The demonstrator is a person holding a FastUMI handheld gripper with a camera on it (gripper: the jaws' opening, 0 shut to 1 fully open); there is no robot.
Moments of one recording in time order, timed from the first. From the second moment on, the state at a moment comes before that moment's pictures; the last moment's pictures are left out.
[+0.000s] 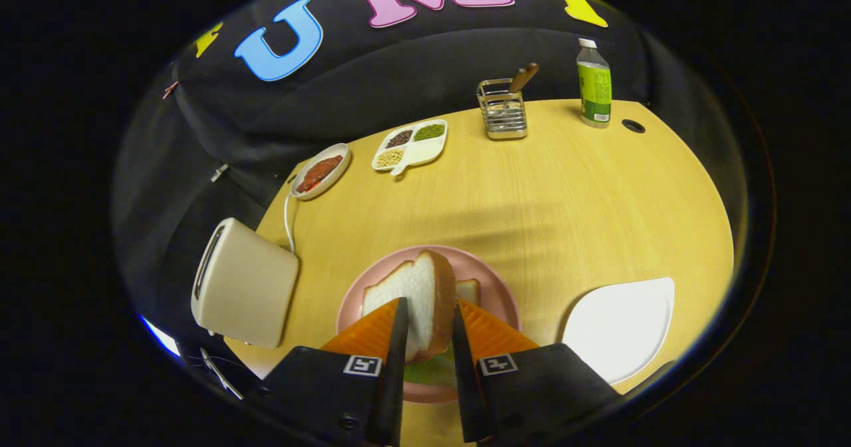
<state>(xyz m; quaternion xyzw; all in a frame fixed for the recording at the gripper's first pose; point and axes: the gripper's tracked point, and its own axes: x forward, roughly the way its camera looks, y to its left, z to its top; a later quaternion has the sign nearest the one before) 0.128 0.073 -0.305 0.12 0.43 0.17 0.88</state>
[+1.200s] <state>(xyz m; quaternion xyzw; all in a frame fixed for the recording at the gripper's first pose) 0.112 -0.060 -0.039 0.03 0.09 0.15 0.98</state>
